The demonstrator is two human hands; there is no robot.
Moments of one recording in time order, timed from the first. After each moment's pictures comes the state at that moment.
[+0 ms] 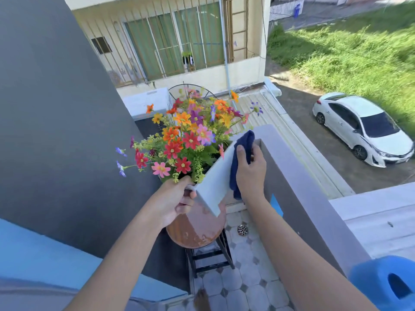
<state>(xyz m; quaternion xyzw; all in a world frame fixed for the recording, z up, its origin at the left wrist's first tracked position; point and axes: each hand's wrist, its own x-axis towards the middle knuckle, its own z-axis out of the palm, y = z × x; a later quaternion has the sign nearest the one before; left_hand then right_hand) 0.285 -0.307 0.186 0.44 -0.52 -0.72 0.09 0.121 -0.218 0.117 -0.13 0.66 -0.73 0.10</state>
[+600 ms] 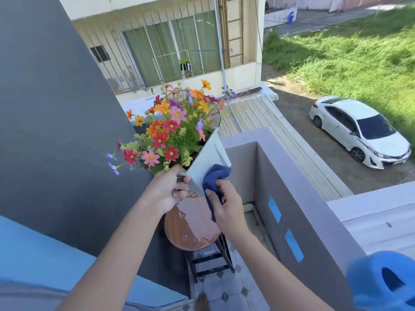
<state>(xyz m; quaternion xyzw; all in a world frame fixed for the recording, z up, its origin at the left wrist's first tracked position) 0.268 -0.314 0.202 0.45 -0.45 -0.76 0.17 0.198 -0.189 0.088 -0.34 0.68 -0.65 0.10</state>
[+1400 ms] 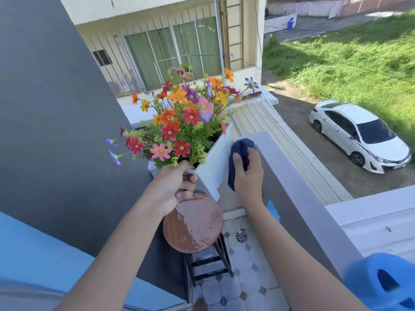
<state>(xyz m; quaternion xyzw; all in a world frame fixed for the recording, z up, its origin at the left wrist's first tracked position) 0.270 -0.287 0.229 0.40 -0.53 -0.73 0.14 0.126 -0.196 0.121 -0.22 0.67 -0.70 0.01</state>
